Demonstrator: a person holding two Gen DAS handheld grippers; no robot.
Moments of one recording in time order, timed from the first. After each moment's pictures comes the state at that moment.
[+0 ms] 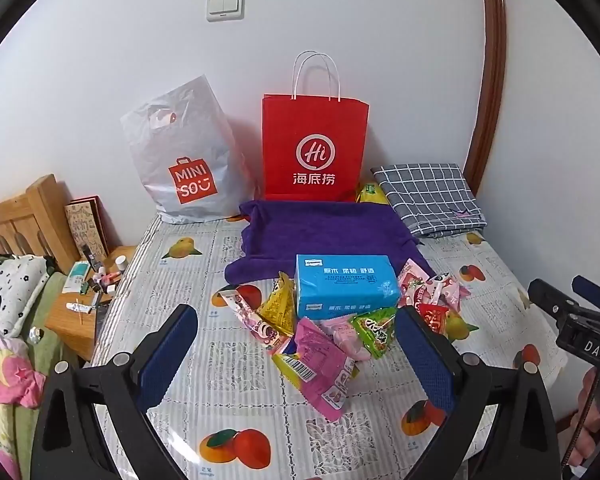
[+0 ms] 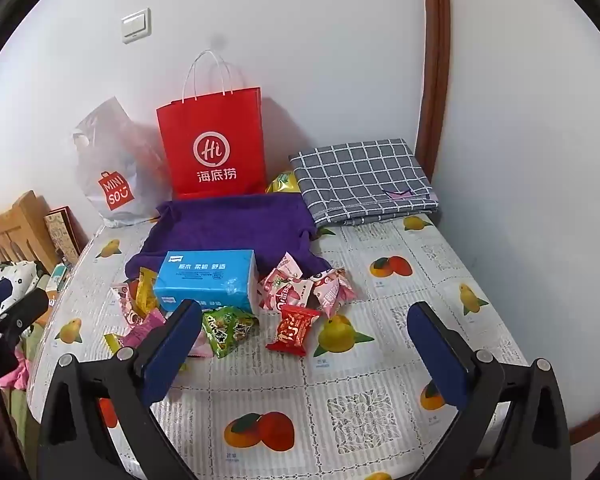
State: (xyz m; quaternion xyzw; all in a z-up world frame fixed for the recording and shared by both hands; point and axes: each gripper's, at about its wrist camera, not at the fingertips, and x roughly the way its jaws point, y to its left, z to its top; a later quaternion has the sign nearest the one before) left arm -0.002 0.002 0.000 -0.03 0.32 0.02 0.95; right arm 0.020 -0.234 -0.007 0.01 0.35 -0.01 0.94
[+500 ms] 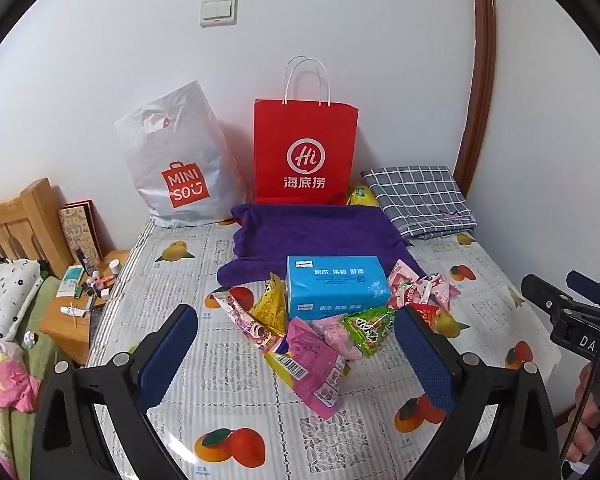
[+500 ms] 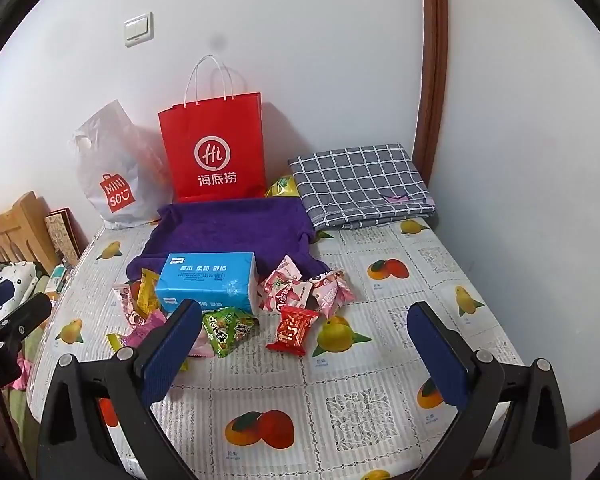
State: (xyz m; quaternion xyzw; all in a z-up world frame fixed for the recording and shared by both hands) left arm -0.006 -0.005 0.006 -0.02 0.32 0.00 0.95; right arm 0.016 -0.225 -0.003 0.00 0.34 -0.01 0.94
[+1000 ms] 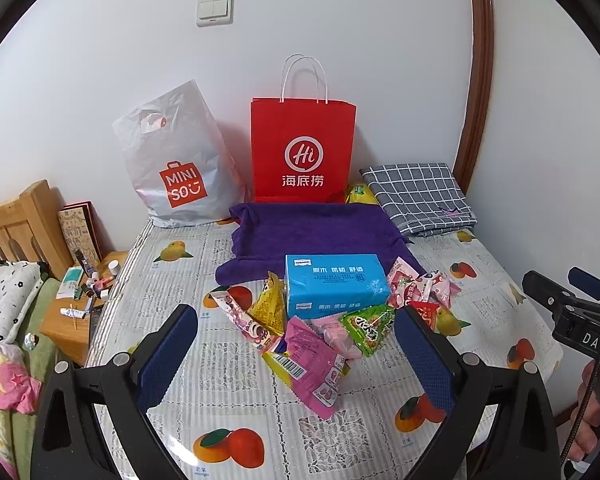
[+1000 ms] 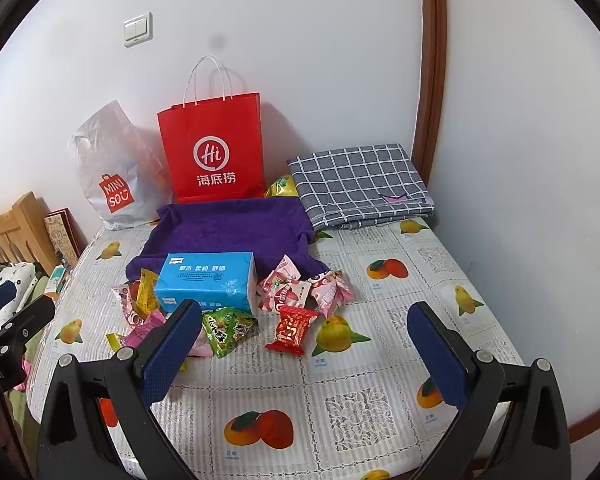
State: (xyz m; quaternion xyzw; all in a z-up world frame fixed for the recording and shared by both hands) left arm -0.007 -0.006 0.001 -0.02 0.32 0.00 0.95; right arm 0.010 -0.233 0.000 0.01 0.34 -0.01 0.94
